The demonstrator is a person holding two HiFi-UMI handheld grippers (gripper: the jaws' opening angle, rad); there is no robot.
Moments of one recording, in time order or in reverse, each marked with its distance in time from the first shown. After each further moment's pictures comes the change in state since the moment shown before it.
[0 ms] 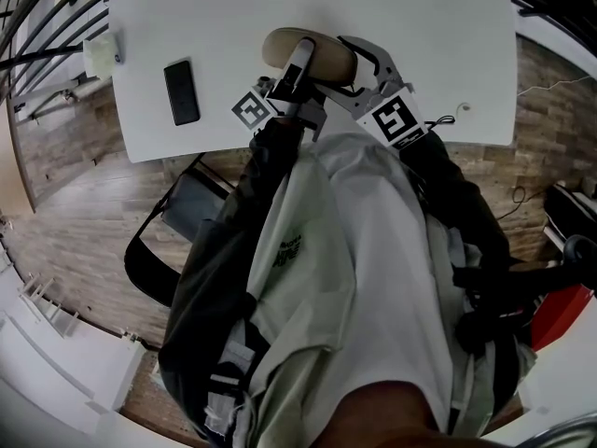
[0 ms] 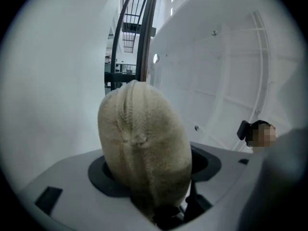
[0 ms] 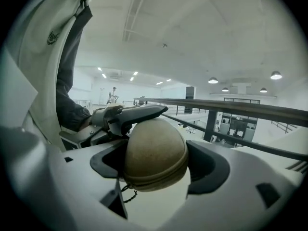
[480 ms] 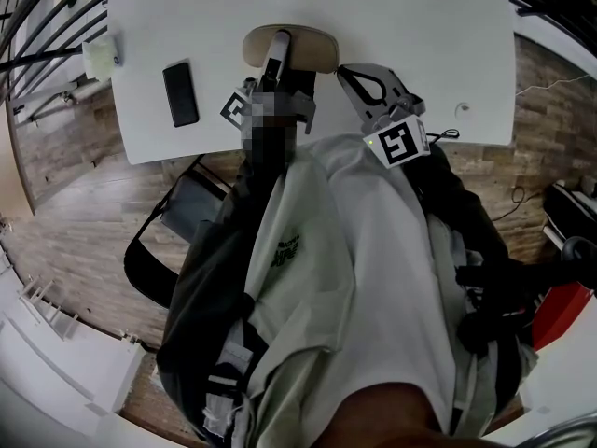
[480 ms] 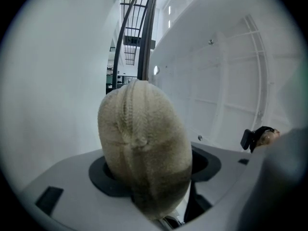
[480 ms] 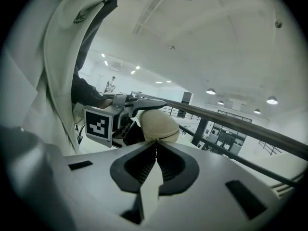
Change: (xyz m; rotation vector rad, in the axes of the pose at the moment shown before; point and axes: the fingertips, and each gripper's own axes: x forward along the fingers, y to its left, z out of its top) left arm -0.008 -0.004 0.037 0.021 -0.135 0.019; right arm -0.036 0.006 -0.014 -0.182 0.054 -0.110
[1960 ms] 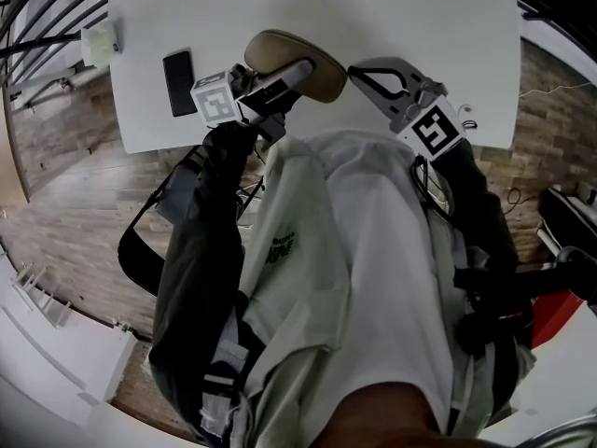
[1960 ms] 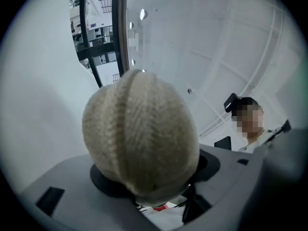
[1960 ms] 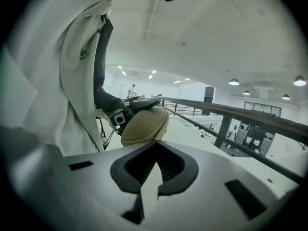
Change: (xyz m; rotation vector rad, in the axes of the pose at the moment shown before) left arm -0.023 -0.039 -0.053 0.085 0.664 -0.065; right arm -0.012 -0.001 0.023 0.019 -0.038 0.337
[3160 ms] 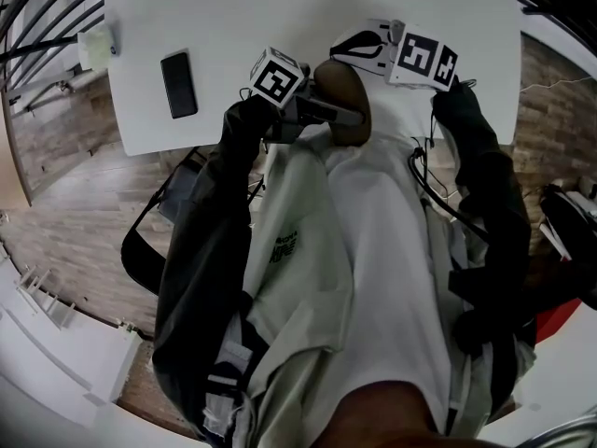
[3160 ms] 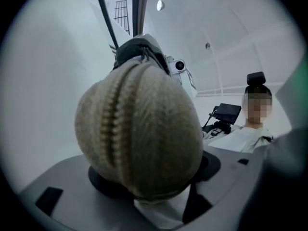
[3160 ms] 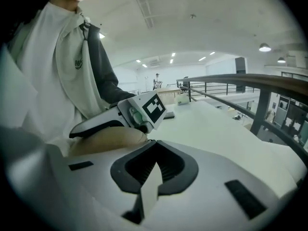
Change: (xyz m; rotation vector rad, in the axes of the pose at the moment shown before) left arm 0.035 0.015 -0.144 -0.271 0.750 -0.124; right arm 0.047 -0.017 -0.030 0.126 0.138 0.429
